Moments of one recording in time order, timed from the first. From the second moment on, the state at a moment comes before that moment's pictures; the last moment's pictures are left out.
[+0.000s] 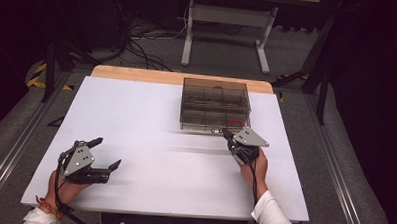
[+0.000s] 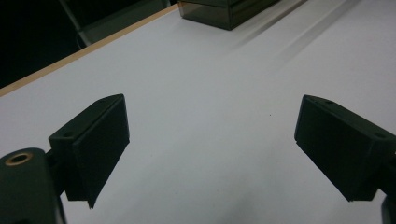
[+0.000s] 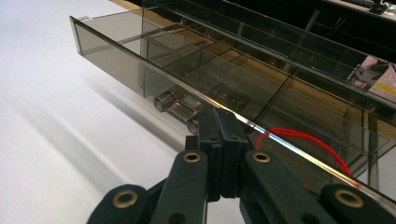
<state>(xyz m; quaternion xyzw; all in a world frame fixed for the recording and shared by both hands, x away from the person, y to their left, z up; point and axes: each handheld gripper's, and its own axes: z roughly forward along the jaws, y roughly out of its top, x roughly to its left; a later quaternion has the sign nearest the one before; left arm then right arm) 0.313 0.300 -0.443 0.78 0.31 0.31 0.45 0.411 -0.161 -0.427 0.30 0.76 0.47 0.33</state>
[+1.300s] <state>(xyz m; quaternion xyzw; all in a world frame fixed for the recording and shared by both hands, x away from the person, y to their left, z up) 0.315 0.300 -0.445 0.78 0.31 0.31 0.45 0.422 -0.157 -0.431 0.31 0.75 0.46 0.35</state>
